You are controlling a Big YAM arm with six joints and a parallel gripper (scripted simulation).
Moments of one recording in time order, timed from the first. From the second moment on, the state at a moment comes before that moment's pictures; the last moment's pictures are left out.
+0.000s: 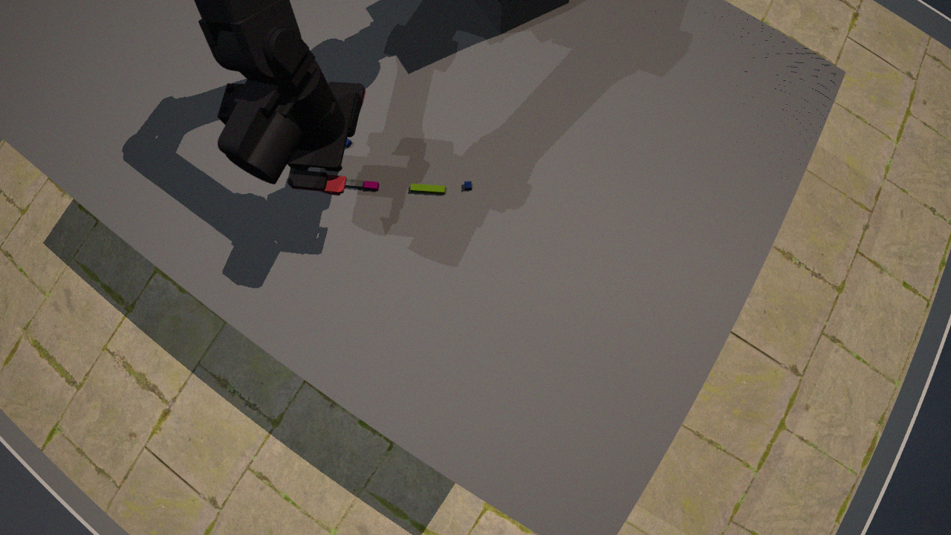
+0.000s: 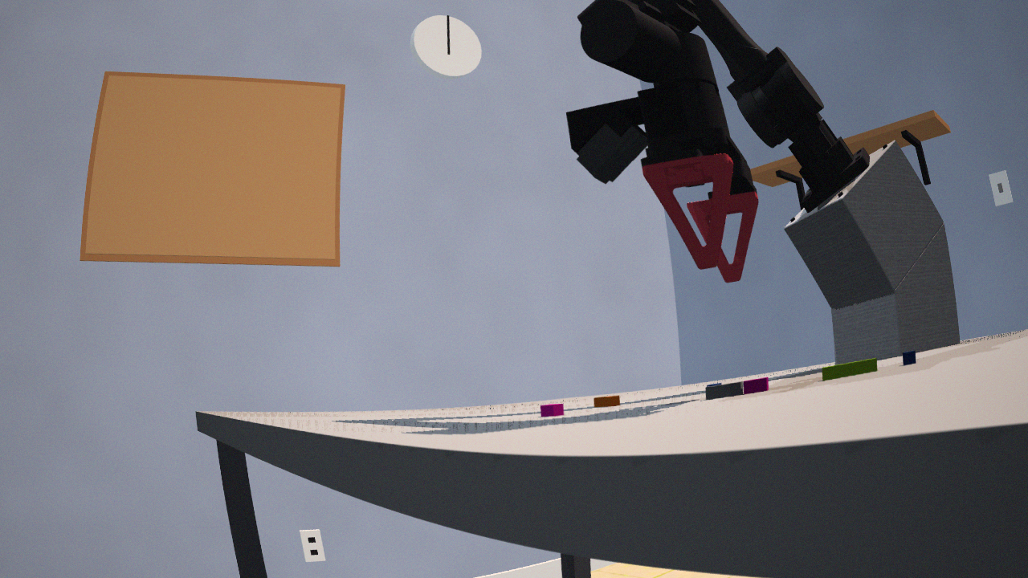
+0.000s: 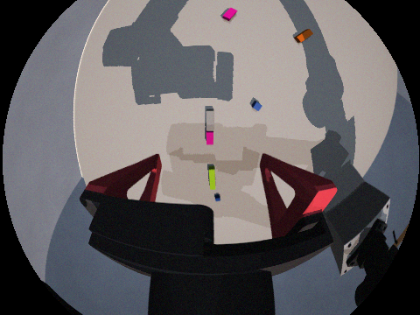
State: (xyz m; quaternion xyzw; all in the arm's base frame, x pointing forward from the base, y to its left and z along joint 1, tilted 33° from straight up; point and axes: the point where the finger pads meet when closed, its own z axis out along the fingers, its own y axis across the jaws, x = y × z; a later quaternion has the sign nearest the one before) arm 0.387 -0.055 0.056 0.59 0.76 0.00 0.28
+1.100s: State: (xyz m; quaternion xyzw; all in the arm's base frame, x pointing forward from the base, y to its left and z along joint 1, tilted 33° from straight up) arm 0.346 -0.022 0.140 0.59 0.76 0.00 0.28
